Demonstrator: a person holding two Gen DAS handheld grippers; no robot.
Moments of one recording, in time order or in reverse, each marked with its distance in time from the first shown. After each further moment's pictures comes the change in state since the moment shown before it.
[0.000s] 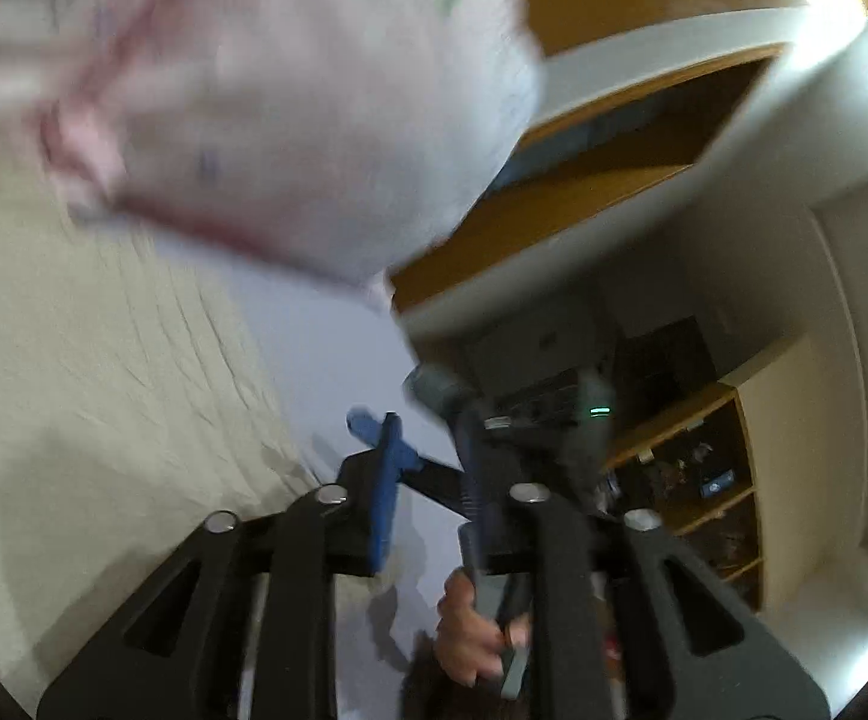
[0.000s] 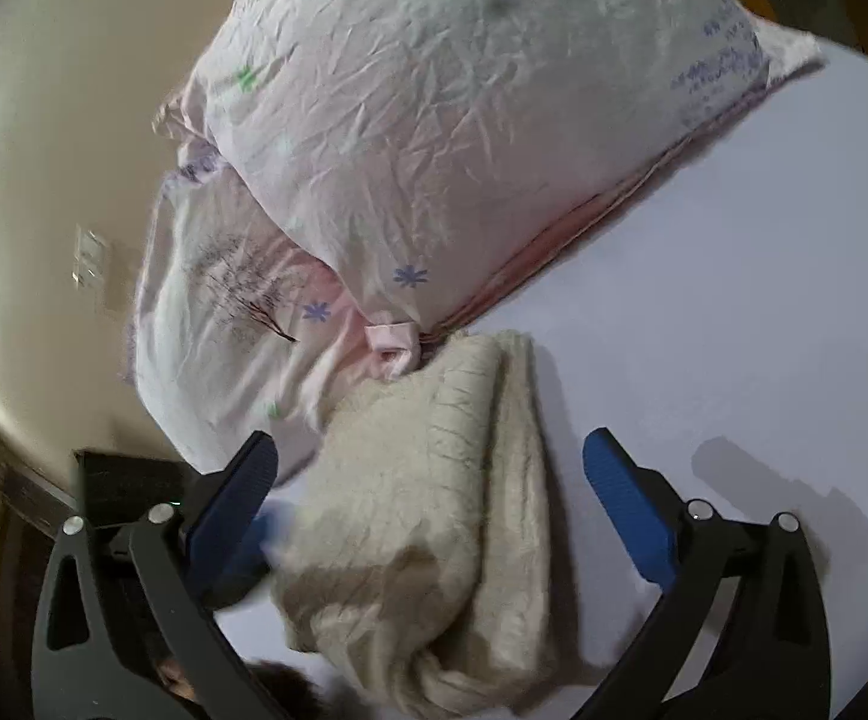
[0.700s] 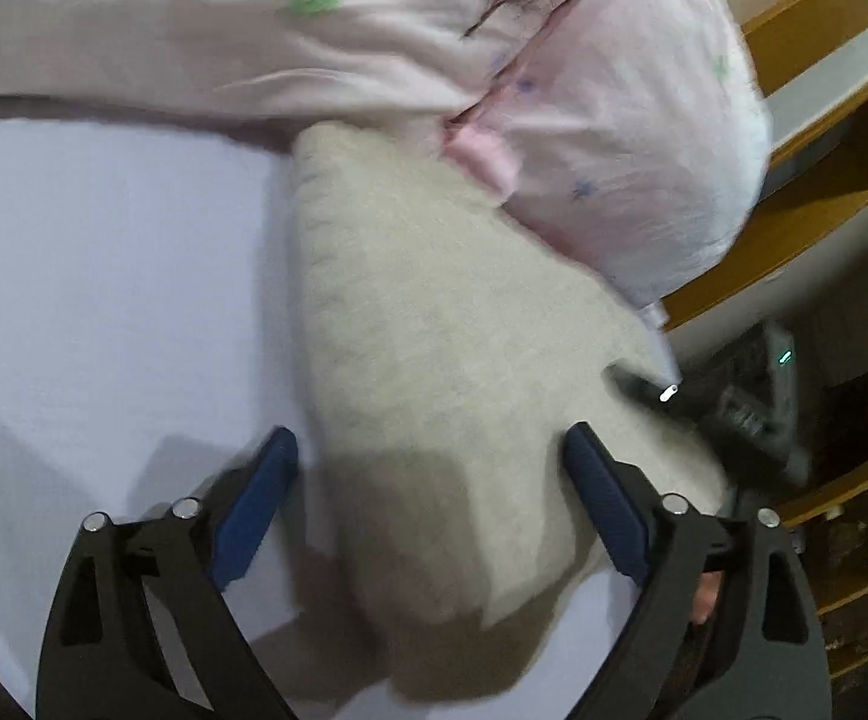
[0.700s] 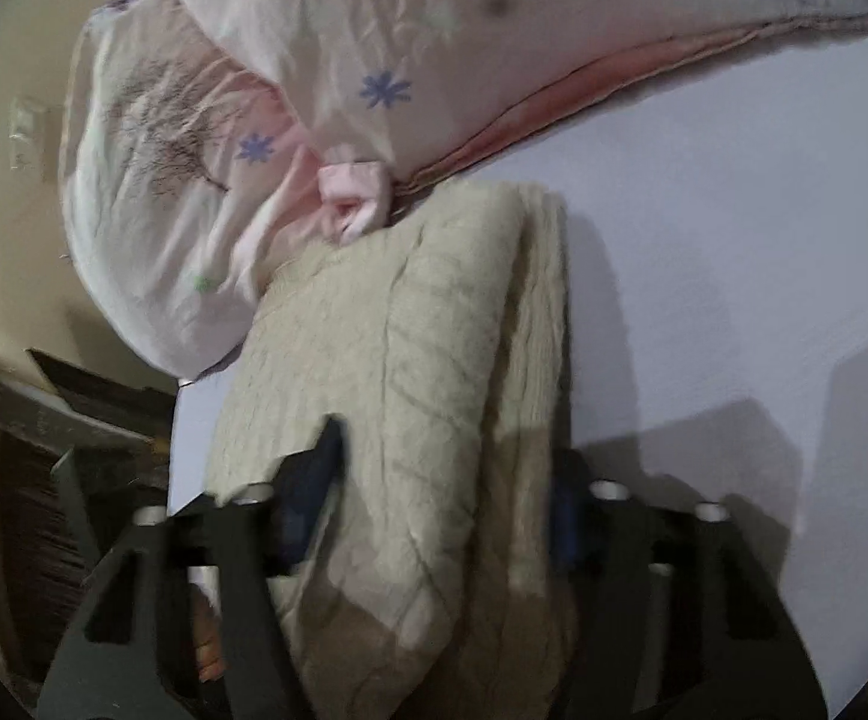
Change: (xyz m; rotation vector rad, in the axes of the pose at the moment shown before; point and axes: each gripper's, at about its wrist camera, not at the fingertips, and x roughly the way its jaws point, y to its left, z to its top) left arm -0.066 0.091 -0.049 -0.086 0.005 0.531; right arm 0.088 -0.007 -0.018 -0.055 0.306 -0.004
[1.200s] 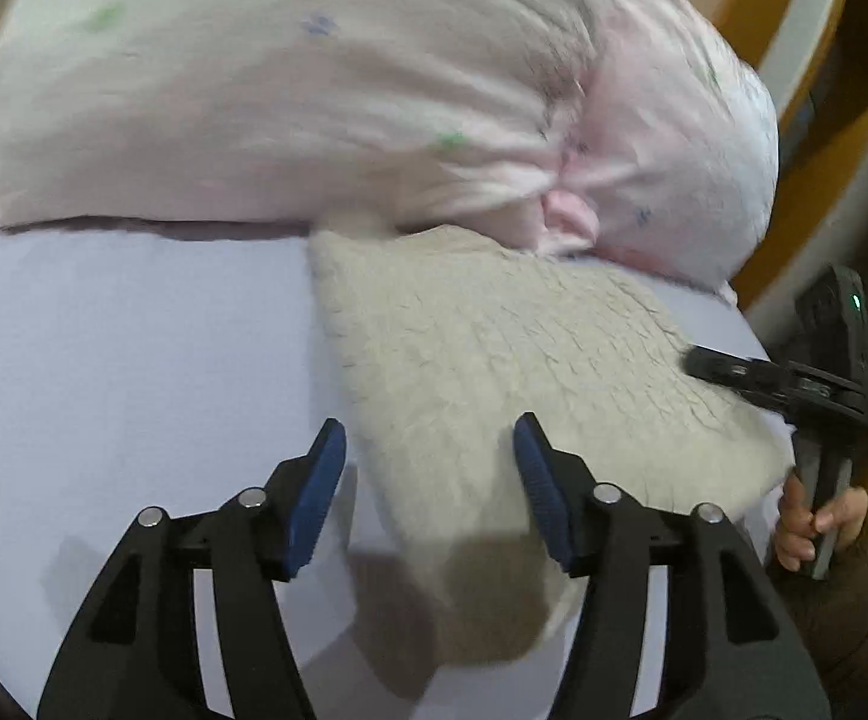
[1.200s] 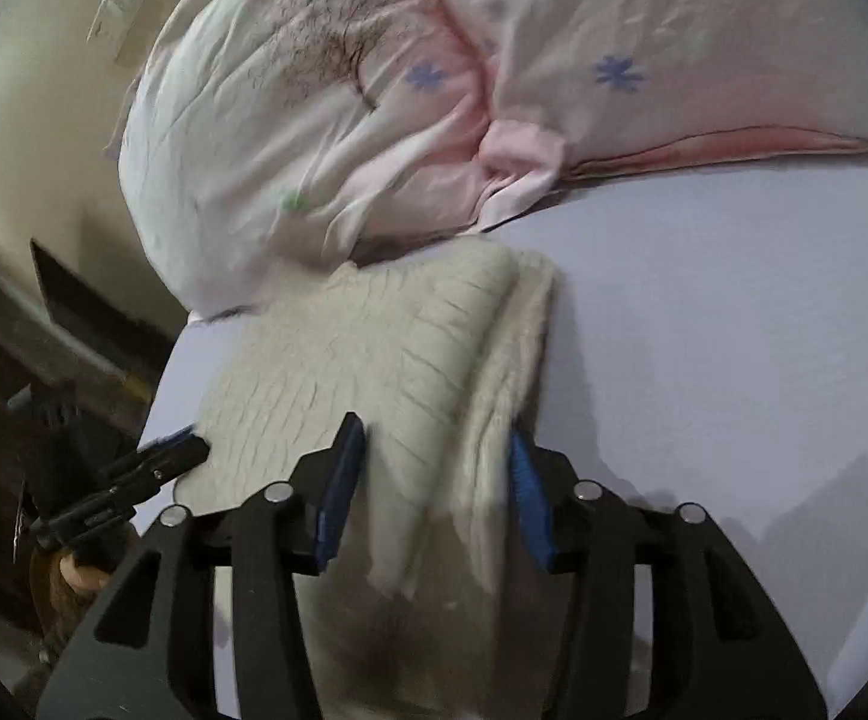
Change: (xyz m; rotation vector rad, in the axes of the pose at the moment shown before) left arm -0.106 0.023 -0.019 0.190 -0.168 0.302; right arm 0.007 0.082 -0.038 -0.229 -0.060 -0.019
